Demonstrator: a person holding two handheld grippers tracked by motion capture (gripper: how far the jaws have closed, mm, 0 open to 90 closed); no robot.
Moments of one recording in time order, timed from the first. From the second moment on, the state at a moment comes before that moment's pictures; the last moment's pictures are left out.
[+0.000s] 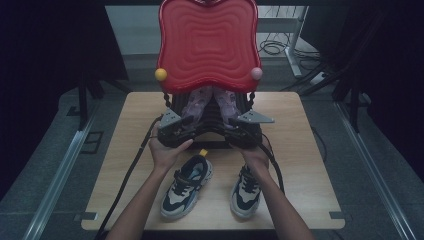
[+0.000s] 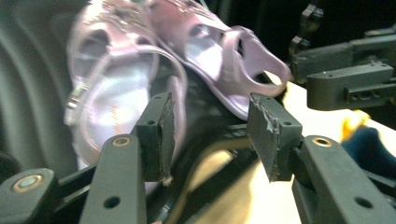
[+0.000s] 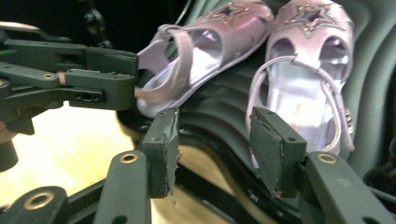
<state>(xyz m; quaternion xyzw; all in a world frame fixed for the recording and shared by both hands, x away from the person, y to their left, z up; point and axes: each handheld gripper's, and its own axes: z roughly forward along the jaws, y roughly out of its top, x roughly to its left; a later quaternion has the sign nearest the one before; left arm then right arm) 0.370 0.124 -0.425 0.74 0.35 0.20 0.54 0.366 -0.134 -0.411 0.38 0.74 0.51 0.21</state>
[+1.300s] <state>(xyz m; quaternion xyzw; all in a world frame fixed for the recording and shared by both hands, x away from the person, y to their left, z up) 0.266 0.189 -0.460 0.76 0.39 0.11 0.50 0.291 -0.202 -0.443 0.34 0.77 0.52 0.17</state>
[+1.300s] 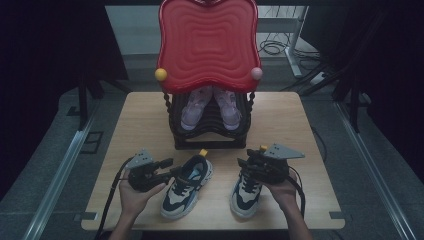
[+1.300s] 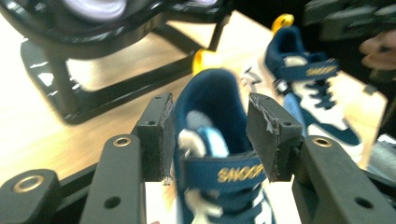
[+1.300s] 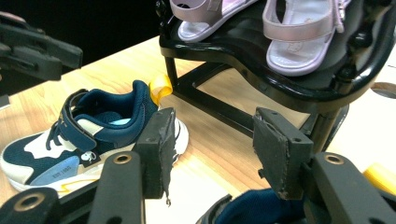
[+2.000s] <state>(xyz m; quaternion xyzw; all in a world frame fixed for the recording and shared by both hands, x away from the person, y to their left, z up) 0.248 0.188 -0.468 0.80 0.36 0.05 0.48 0.278 -0.205 -0.447 0.33 0.78 0.50 0.19</state>
